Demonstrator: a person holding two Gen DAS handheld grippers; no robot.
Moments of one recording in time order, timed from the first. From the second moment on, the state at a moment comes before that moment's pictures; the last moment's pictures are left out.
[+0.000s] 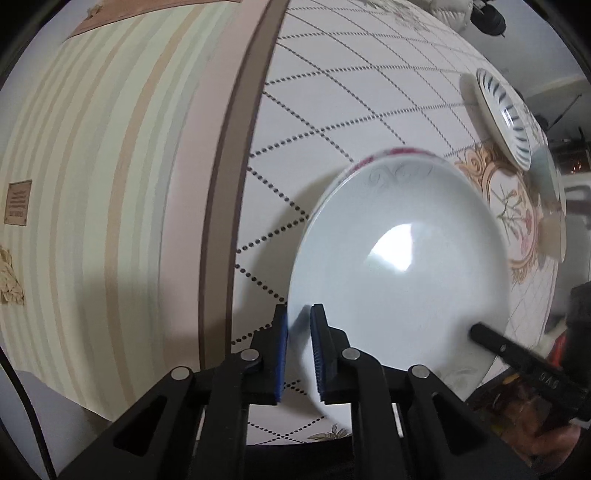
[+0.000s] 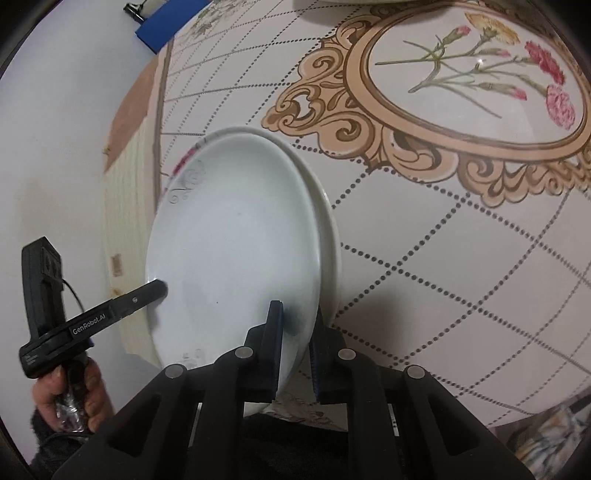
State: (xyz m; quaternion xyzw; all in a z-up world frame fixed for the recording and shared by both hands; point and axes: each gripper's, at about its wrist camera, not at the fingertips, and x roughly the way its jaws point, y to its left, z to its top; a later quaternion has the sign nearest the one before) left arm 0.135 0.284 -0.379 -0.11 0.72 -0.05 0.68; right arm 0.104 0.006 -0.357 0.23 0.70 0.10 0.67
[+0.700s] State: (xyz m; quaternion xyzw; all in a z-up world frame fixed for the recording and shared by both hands) left arm 0.127 0.272 -0.364 -0.03 0.72 -0.02 0.69; right arm 0.130 0.008 -0.346 0.20 0.74 0.06 0.64
